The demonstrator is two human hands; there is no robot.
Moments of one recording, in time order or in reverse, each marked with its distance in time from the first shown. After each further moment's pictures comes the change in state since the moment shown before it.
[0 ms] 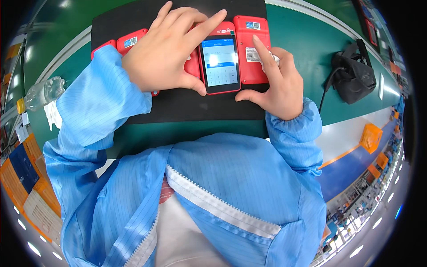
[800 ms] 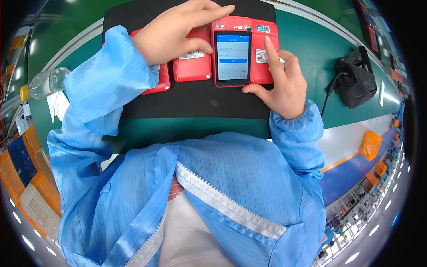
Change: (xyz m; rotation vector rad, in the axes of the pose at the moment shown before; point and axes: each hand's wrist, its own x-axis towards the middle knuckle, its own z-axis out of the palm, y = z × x) left_hand 0.013 -0.032 -0.011 -0.522 -0.040 0.020; right_hand -0.003 0.001 0.010 -0.159 0.048 -0.010
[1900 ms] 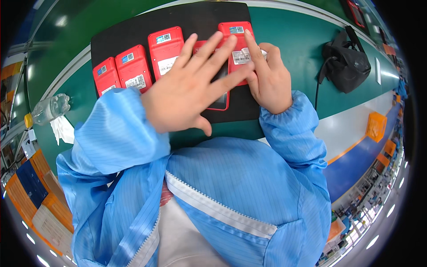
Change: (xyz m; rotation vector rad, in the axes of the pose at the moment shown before) left_hand -0.007 0.076 0.046 0.461 -0.151 0.081; right_hand 0.004 0.000 0.002 0.109 0.095 0.113
